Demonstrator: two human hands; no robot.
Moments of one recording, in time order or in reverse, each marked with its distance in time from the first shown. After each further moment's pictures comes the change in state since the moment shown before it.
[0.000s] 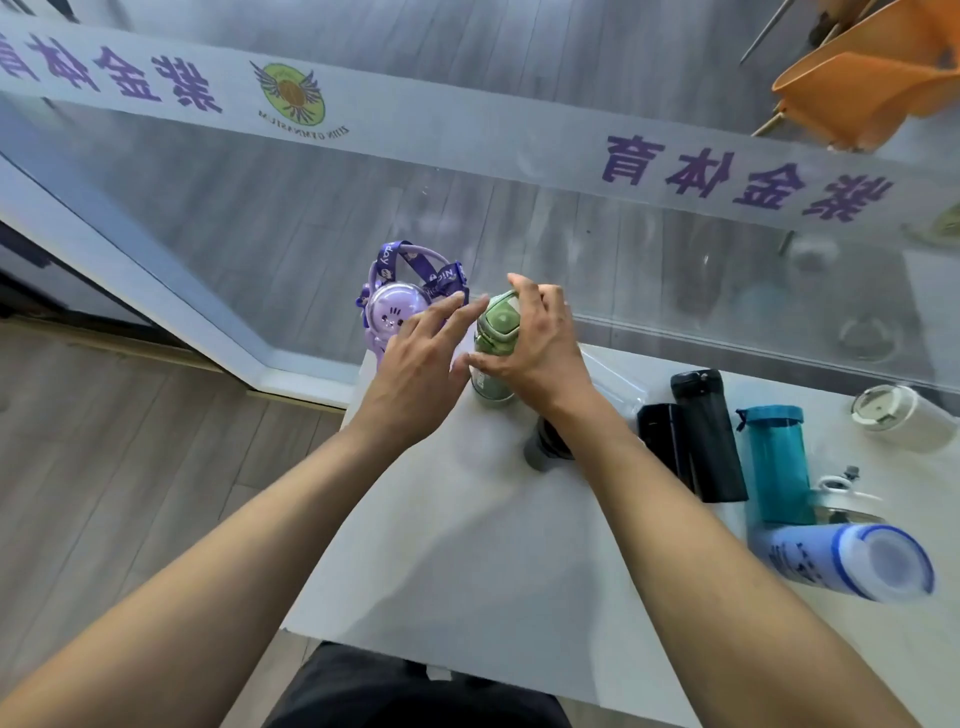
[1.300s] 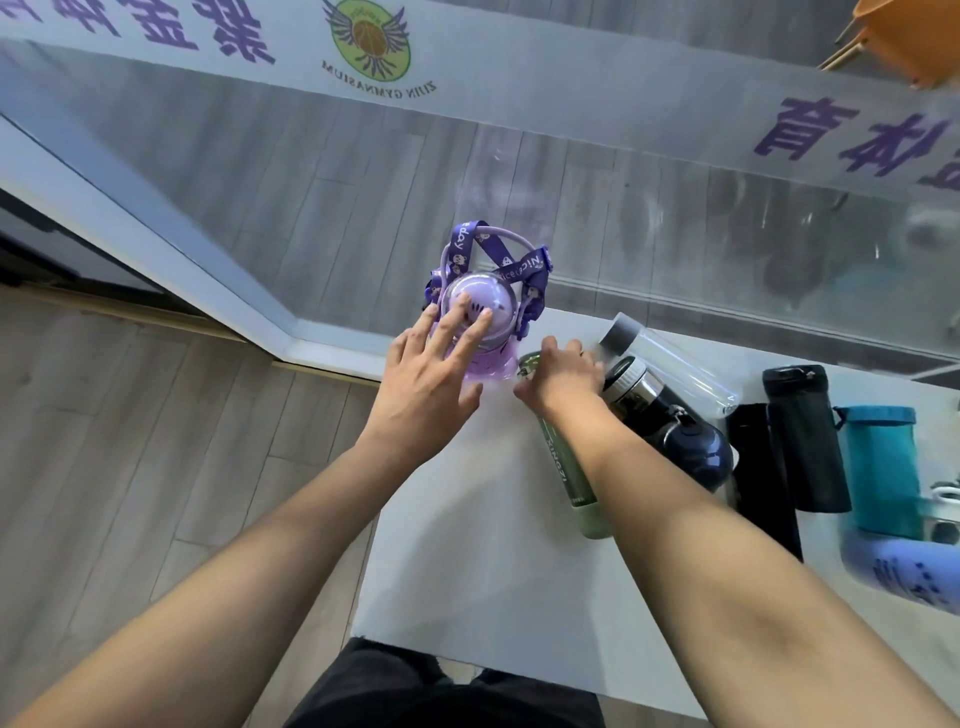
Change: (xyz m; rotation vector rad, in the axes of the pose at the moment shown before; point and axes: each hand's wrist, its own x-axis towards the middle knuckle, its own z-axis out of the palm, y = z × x) left_hand -0.023 -0.105 -0.008 0.264 -0.136 -0.055; right_hand 0.035 -0.003 0.126 -0.480 -0.415 0.444
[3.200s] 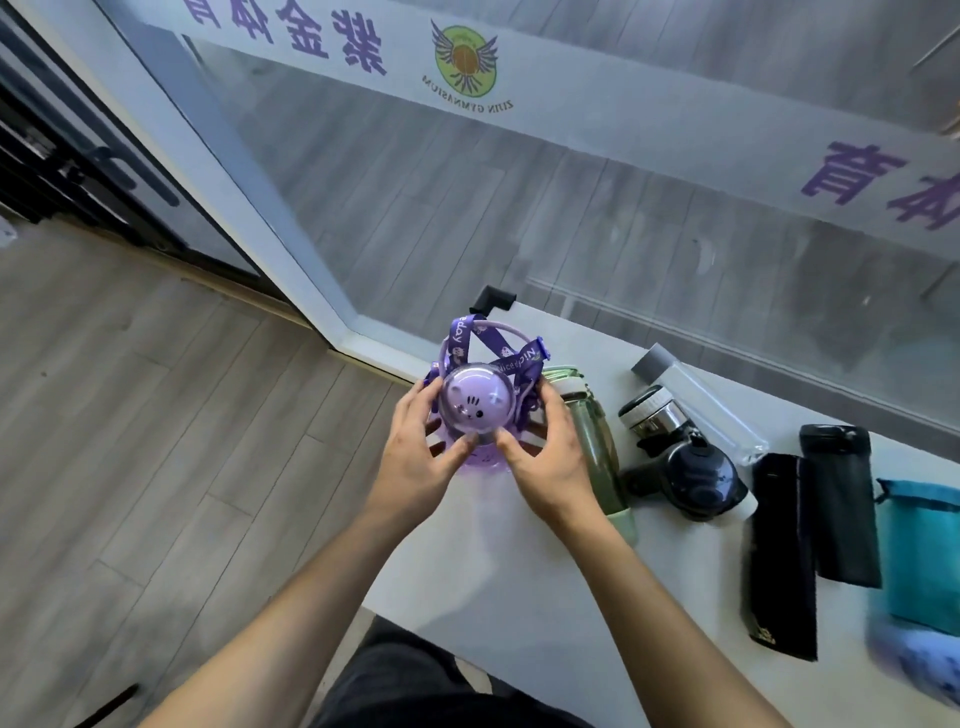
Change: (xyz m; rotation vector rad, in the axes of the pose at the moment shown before) left_hand -0.105 0.024 0.022 -0.876 0.164 -0.549; right_hand -0.118 0.020 0.028 1.020 -0.016 -0.404
